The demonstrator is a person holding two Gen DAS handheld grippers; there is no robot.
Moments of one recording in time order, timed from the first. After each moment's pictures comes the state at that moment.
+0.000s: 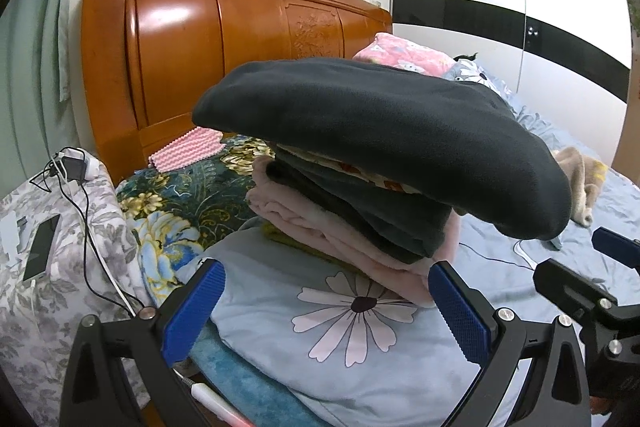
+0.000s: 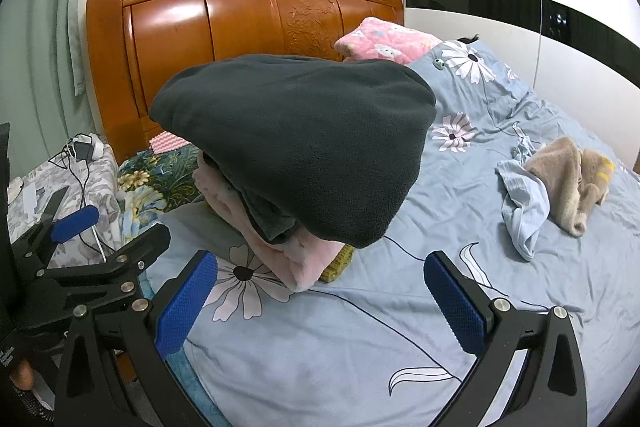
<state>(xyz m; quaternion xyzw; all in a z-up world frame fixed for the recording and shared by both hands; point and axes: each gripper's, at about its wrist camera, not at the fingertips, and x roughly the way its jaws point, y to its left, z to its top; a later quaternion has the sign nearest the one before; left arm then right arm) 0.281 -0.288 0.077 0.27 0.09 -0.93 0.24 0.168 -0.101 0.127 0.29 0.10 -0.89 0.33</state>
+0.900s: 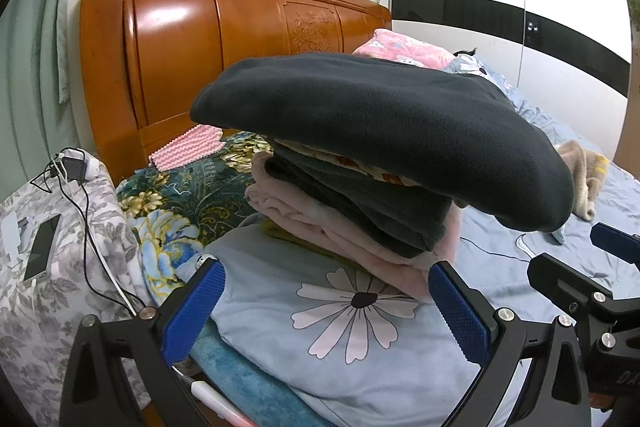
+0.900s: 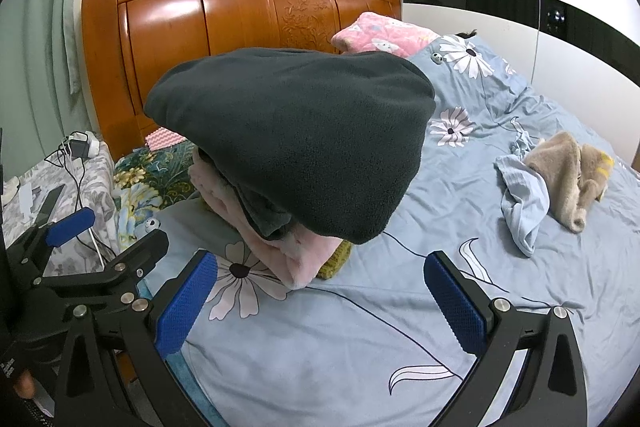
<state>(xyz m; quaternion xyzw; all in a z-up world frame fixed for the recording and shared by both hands) 0.278 -0.286 0.072 0.27 0.09 -0.93 0.23 0.165 -0.104 0.122 0.29 0.10 -0.89 0.32</state>
